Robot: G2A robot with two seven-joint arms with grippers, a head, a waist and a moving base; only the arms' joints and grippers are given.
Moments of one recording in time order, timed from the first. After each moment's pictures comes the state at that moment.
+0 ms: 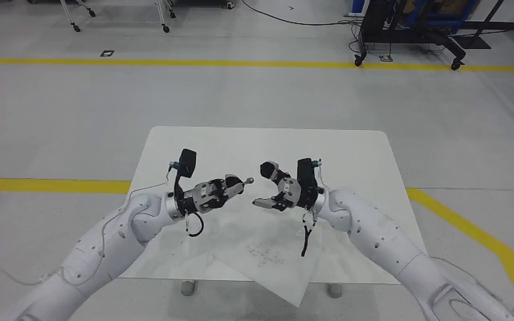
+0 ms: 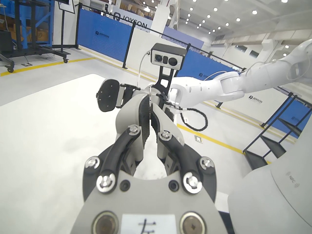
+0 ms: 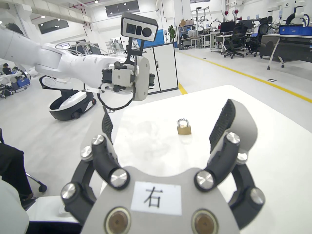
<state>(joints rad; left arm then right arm) 0.91 -0.85 -0.62 -1.38 0.43 -0.97 0.15 -0.97 -1.11 0.71 -1.22 -0.89 -0.87 -0.41</state>
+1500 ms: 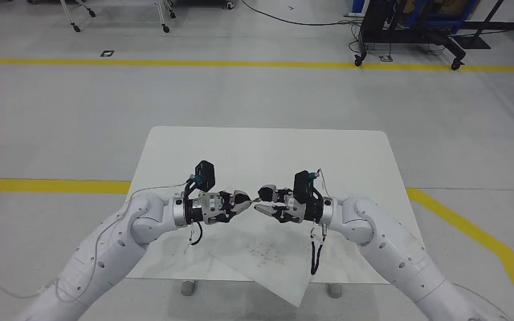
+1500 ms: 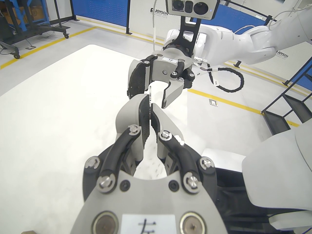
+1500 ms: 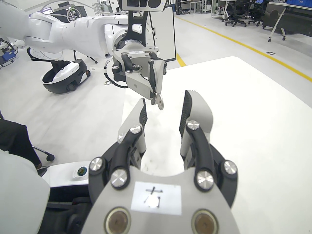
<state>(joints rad) 1.01 -0.87 -0.78 -1.48 0.58 -0.93 -0.11 -1.16 -1.05 0.92 -1.50 -0.81 -0.84 0.05</state>
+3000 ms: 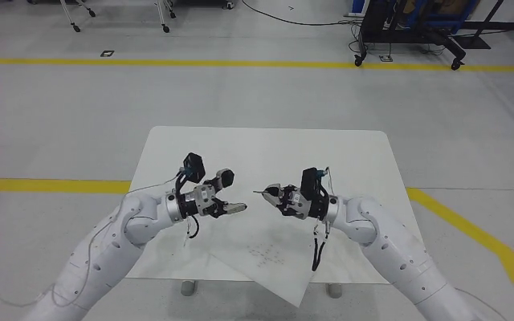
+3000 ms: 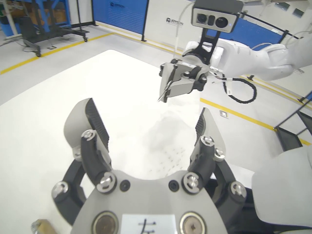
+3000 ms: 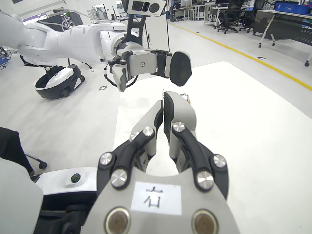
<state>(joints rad) 1.11 -0.88 -0.93 -1.50 0.63 -0.80 -0.10 -1.21 -1.06 1.00 -1.50 -0.86 -0.83 -0.02</state>
